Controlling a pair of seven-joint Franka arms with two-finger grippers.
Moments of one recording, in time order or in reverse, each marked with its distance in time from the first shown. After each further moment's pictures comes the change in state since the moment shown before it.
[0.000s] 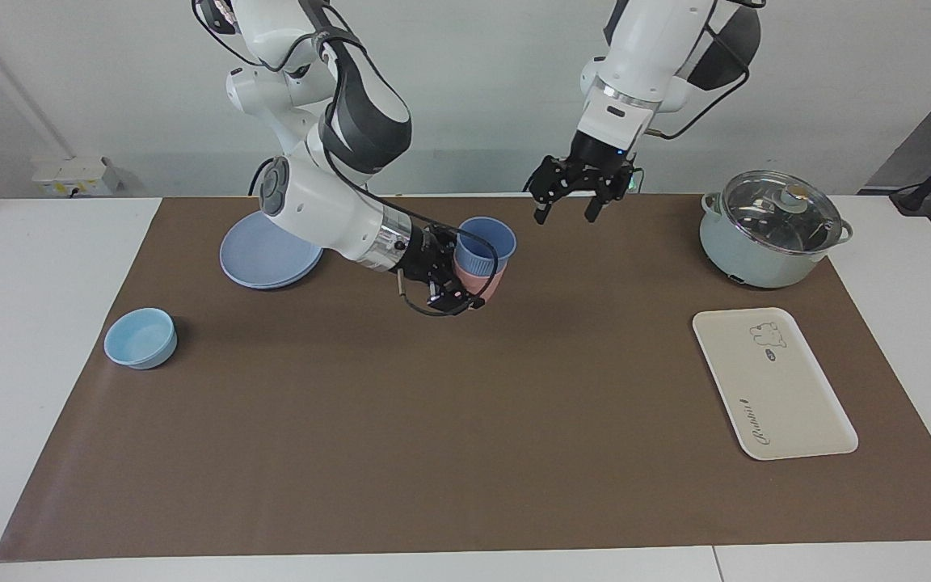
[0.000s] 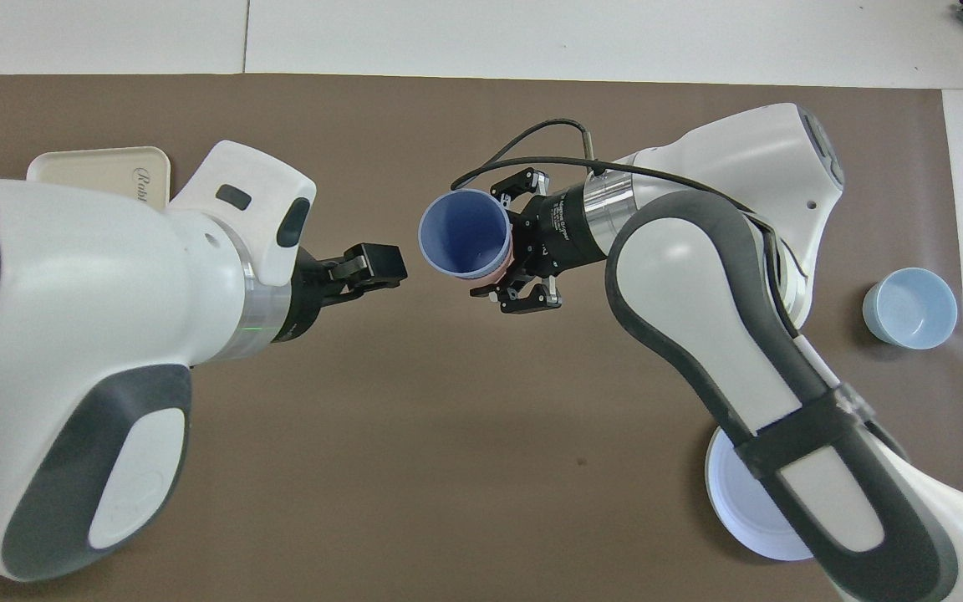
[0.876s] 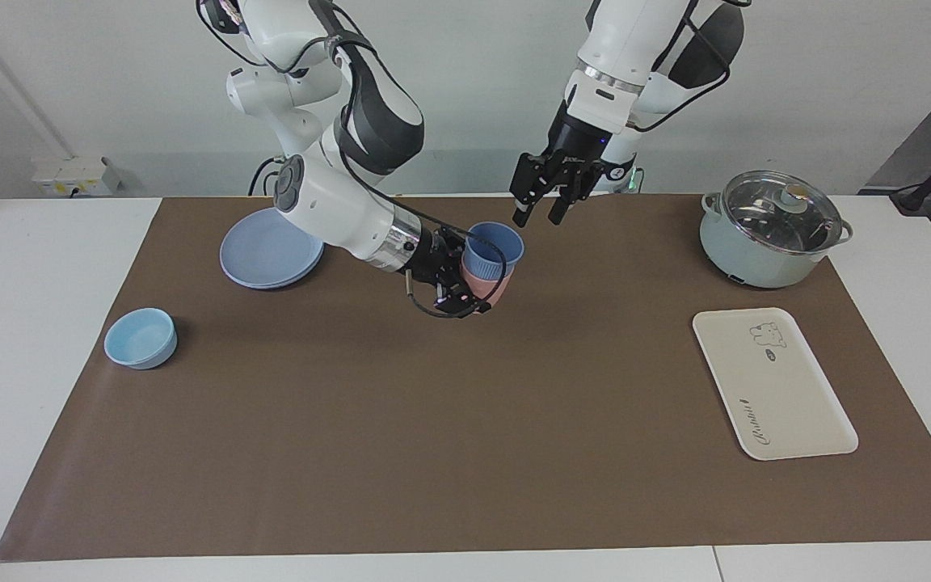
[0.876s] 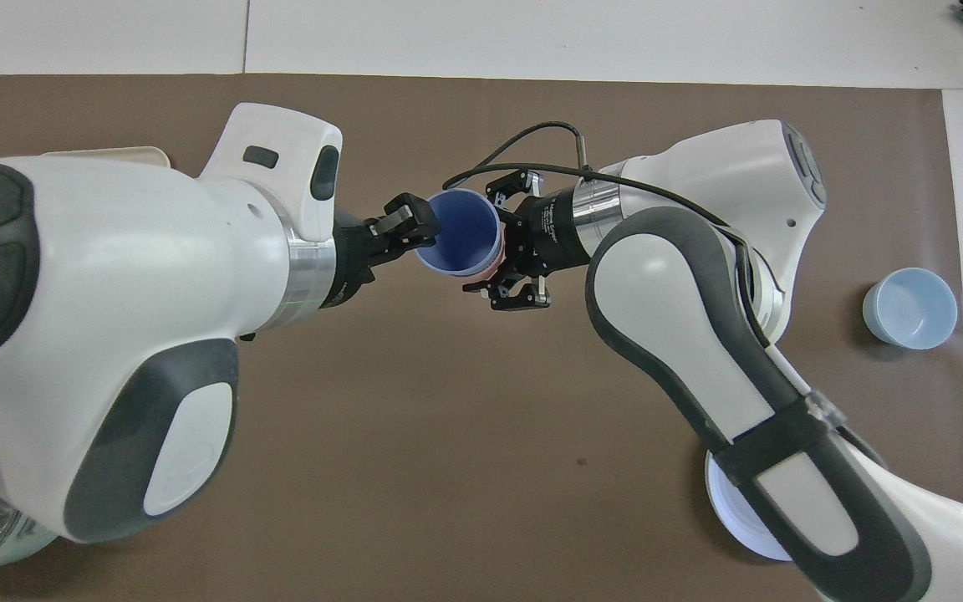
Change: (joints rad) left arm -0.037 0.091 0.006 0.074 -0.016 0.118 -0.152; right arm 0.017 0.000 0.000 -0.026 0.000 0.084 0.001
